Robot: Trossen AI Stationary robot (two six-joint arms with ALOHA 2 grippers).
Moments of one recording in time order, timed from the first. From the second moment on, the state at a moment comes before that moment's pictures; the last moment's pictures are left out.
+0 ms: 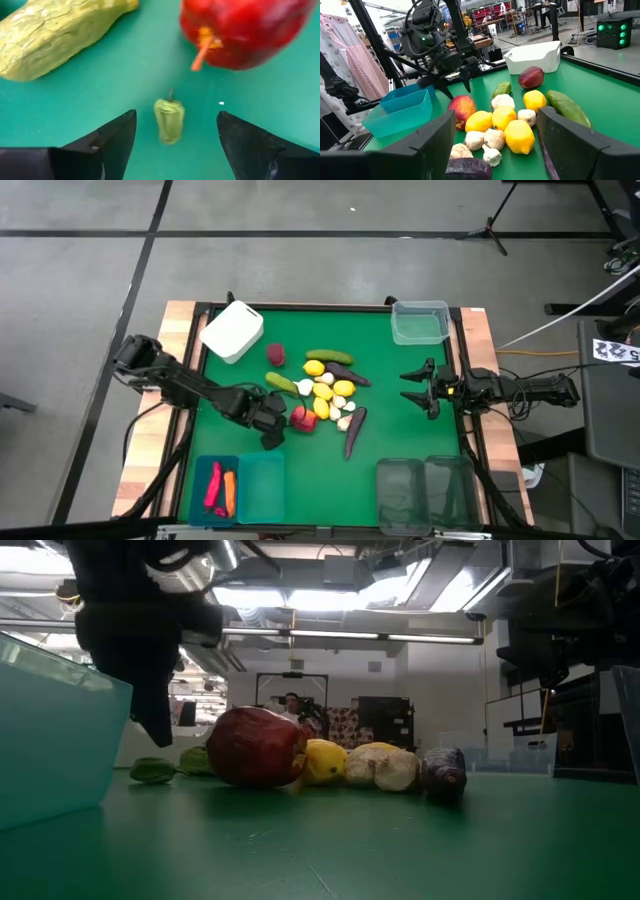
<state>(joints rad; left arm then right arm) -0.33 1.58 0.90 -0.67 -0.30 -0.80 0.07 0.05 0.03 -0.02 0.15 0.26</state>
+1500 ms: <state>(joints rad) -0.31 1.54 0.74 -0.48 -0.29 -0.89 0.07 0.05 0.03 -0.03 0.14 0.26</state>
